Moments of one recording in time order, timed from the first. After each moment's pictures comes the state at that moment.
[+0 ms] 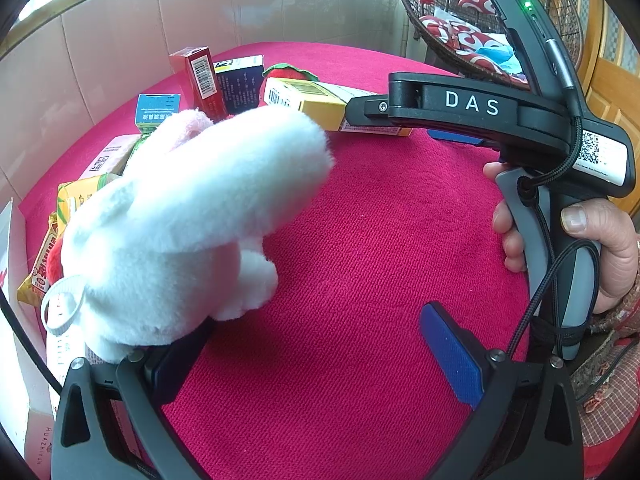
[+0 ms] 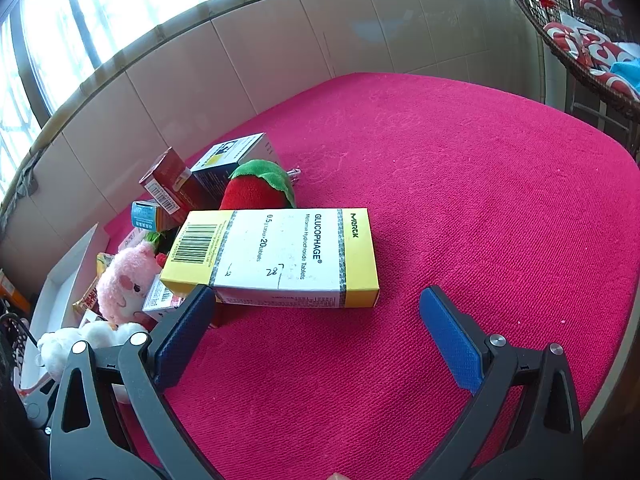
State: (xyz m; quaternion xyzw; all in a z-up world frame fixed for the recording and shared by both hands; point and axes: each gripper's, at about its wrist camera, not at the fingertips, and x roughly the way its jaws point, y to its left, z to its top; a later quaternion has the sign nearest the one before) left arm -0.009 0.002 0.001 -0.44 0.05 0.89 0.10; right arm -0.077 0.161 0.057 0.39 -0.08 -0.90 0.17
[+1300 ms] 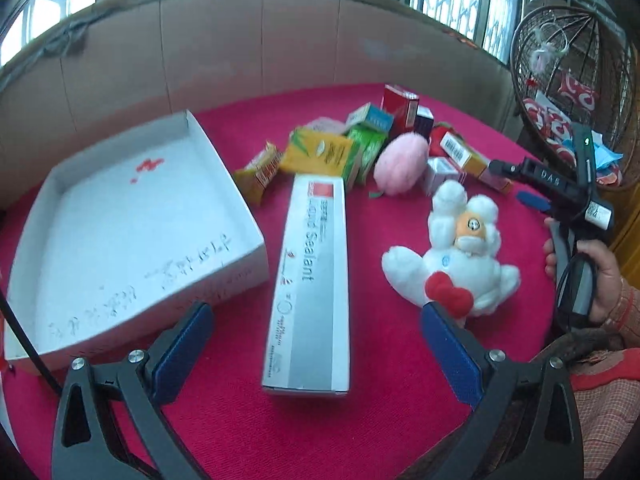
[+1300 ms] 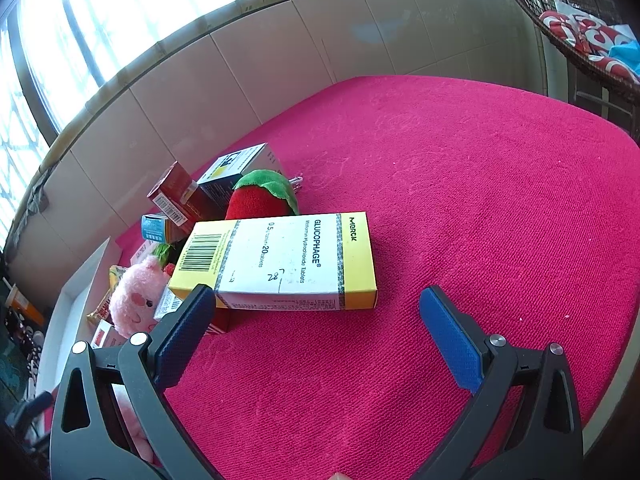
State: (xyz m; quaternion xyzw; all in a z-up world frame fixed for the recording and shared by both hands) left arm 0.094 -0.100 0.038 -0.40 -0.05 0.91 -0.07; right arm -0.077 0.168 0.056 0.39 -0.14 -0.89 0.18
